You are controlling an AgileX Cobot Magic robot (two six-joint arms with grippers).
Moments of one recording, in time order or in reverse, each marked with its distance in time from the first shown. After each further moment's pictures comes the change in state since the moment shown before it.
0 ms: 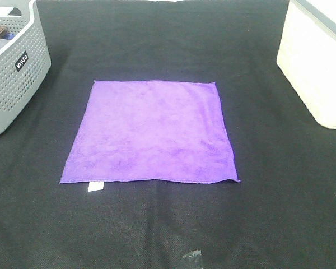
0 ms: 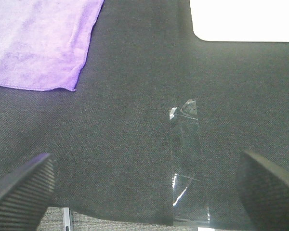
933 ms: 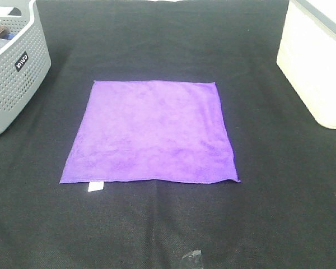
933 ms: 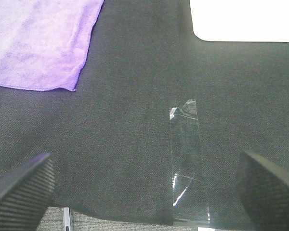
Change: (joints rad) left arm 0.000 0.000 0.000 0.000 0.000 0.000; right arm 0.000 0.000 0.000 0.000 0.000 0.000
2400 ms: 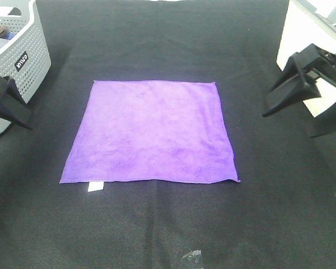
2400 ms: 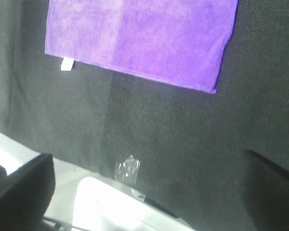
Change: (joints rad) left arm -0.001 1.564 -0.459 -0.499 -0.193 0.393; right arm 0.000 1.425 -0.479 0.611 -0.115 -0.341
